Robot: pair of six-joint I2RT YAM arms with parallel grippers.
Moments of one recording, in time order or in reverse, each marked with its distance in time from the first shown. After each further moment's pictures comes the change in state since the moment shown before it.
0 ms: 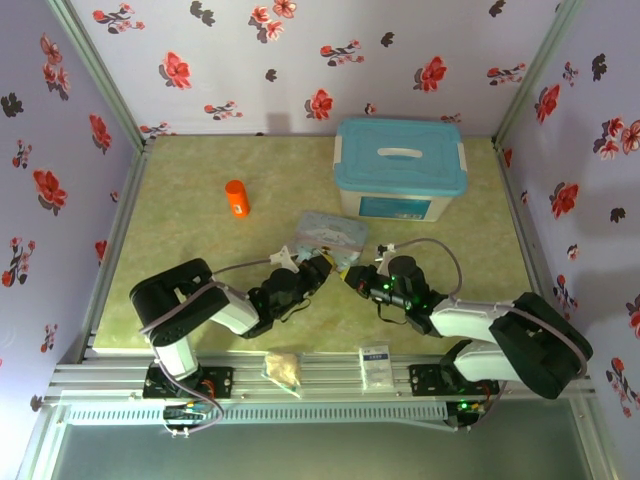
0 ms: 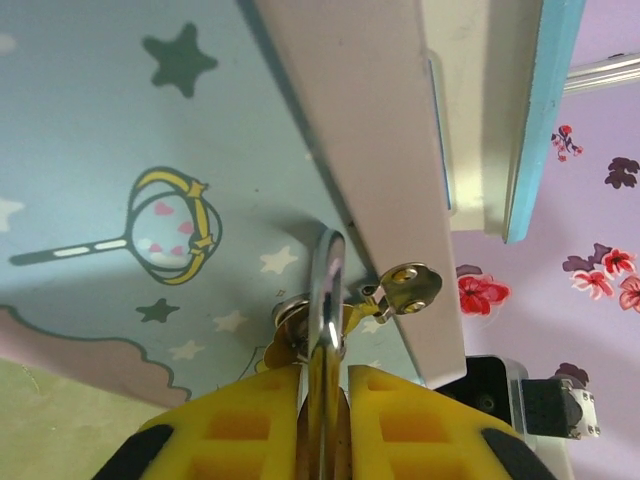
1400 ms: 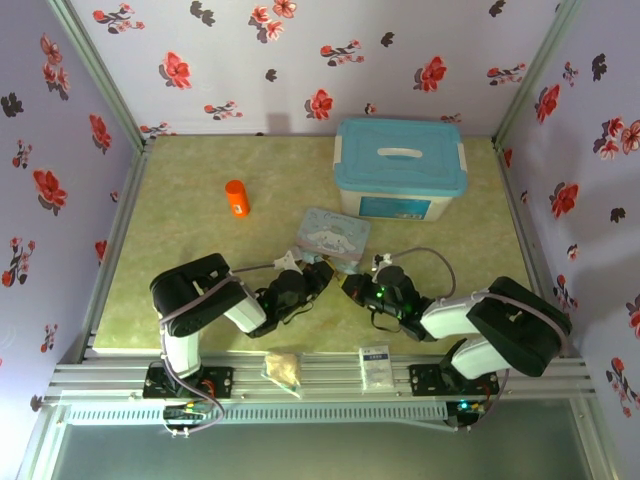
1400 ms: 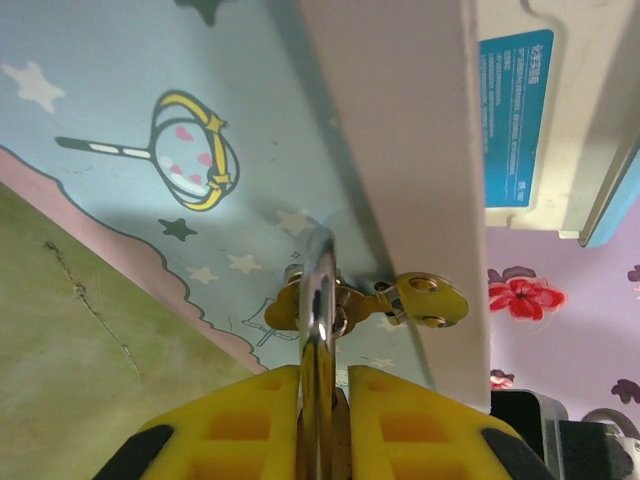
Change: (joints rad) left arm 0.004 0.113 0.025 -0.004 0.025 -0.047; right arm 0.093 0.140 -0.046 0.128 0.156 0.063
